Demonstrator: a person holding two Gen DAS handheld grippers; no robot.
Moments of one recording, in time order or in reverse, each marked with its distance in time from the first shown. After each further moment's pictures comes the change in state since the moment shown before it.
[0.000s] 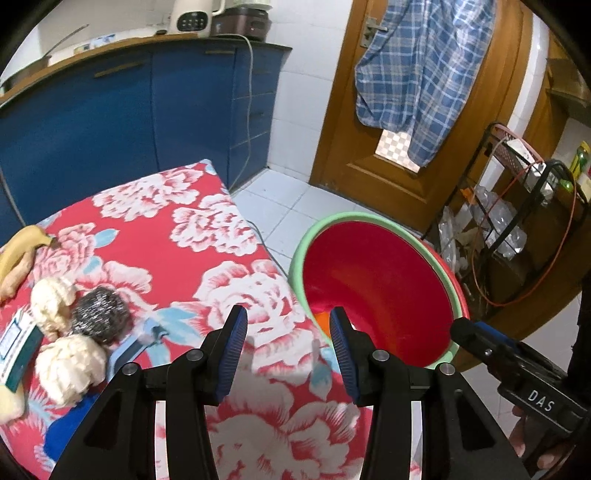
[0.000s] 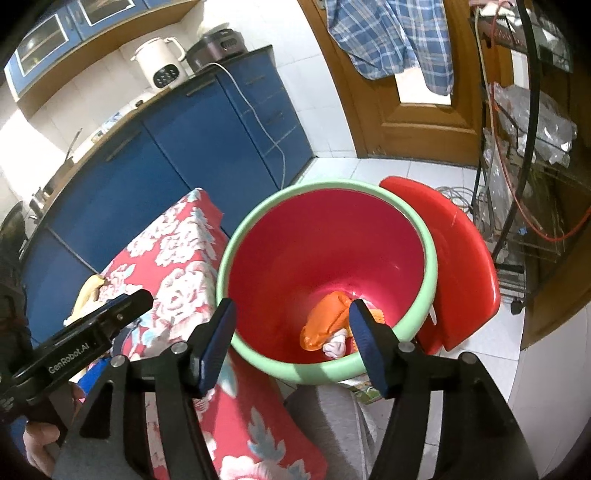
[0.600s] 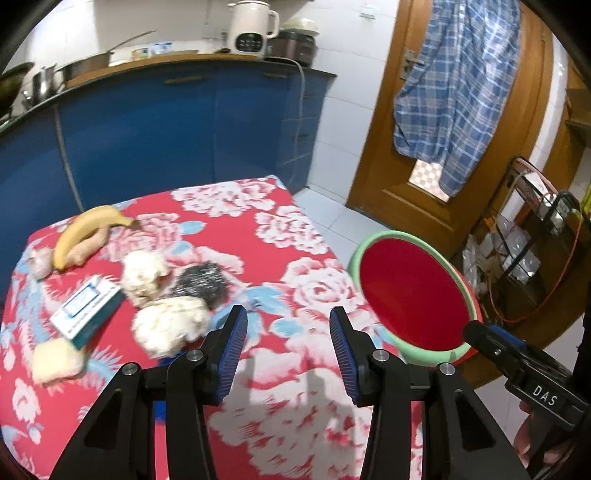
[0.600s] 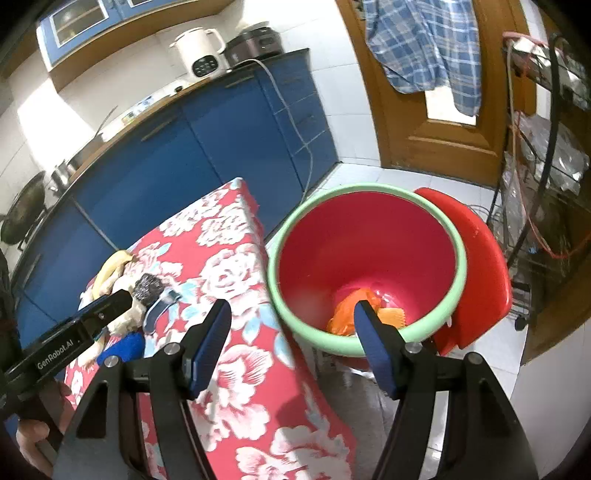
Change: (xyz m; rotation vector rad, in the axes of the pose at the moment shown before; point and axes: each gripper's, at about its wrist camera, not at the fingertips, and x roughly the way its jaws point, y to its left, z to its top) left arm -0.072 0.052 -0.029 -0.094 -0.089 0.114; right arm -0.023 0.054 -0.019 -0.112 0.001 0.046
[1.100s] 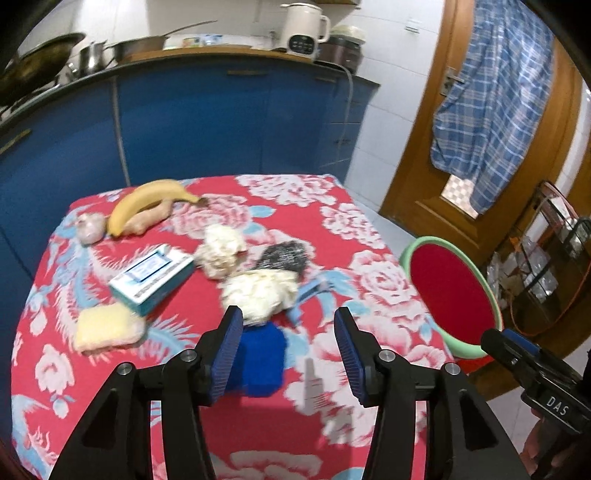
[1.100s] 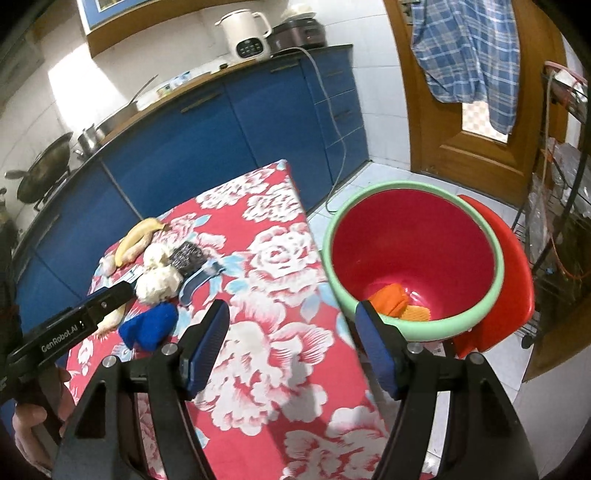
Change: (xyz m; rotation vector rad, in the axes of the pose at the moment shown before) left arm -0.024 0.063 -0.022 -0.110 -0.004 0.091; right arm 0.004 0.055 -0.018 -0.120 0.040 0.054
